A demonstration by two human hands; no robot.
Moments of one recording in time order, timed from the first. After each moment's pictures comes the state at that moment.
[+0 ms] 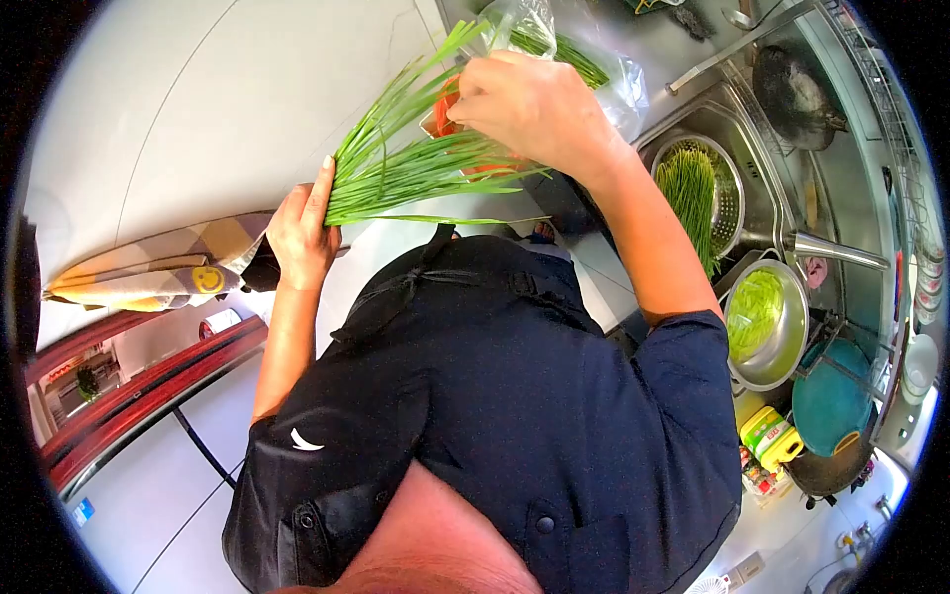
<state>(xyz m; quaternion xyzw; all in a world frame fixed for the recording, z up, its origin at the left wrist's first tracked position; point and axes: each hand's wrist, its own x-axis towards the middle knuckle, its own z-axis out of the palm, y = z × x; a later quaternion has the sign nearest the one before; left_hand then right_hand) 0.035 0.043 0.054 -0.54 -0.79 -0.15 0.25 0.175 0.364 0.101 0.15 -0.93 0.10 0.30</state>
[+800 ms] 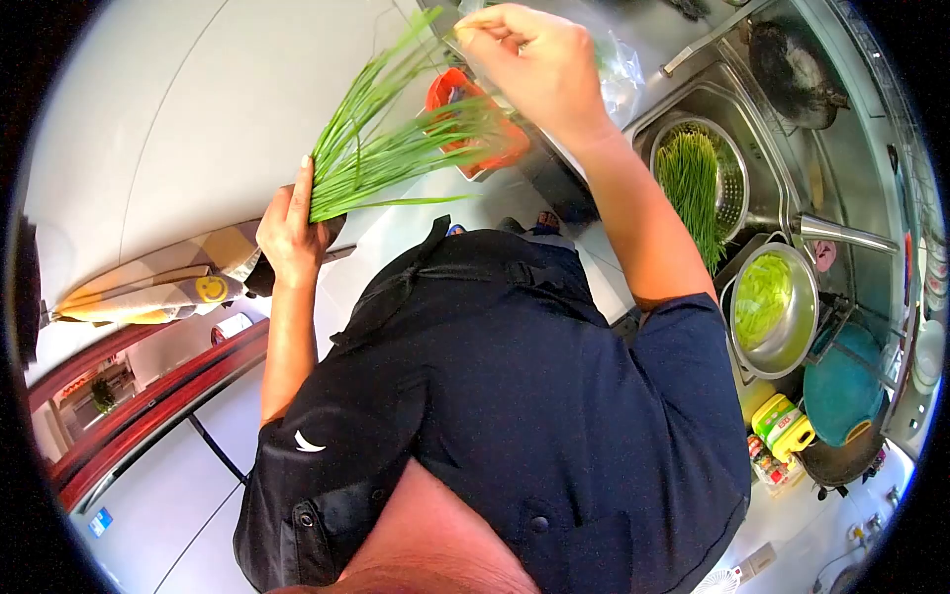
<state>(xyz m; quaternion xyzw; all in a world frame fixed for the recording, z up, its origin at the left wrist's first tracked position) 0.027 0.049 0.047 -0.51 -0.80 -0.14 0.27 0.169 0.373 0.099 -0.14 -0.76 0.55 0.33</state>
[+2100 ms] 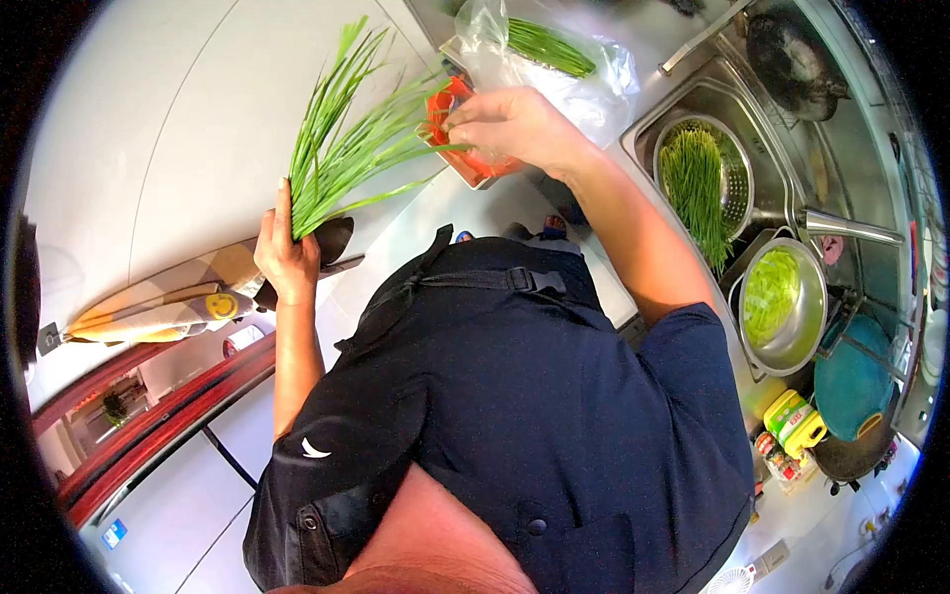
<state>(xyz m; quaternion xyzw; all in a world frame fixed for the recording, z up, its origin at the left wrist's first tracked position) 0.016 0.036 0.047 -0.43 -0.86 -0.18 0.22 0.181 0.371 0.024 -0.12 -0.65 0.75 0.04</state>
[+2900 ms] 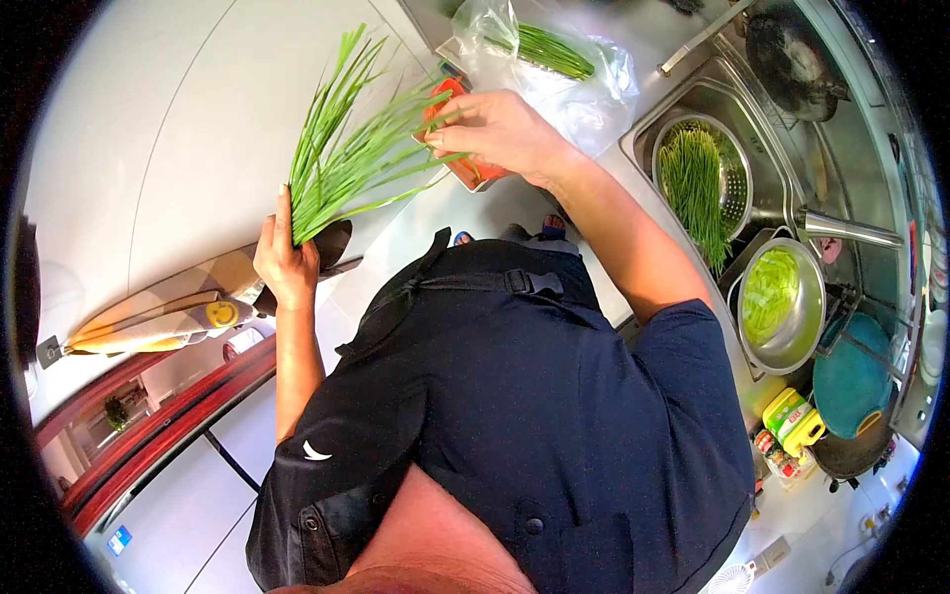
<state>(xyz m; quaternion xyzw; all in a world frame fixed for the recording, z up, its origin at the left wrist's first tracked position) 0.010 0.038 0.045 -0.44 -0.85 -0.16 0.23 0.170 0.355 0.058 -0.15 -0.60 0.79 0.01</state>
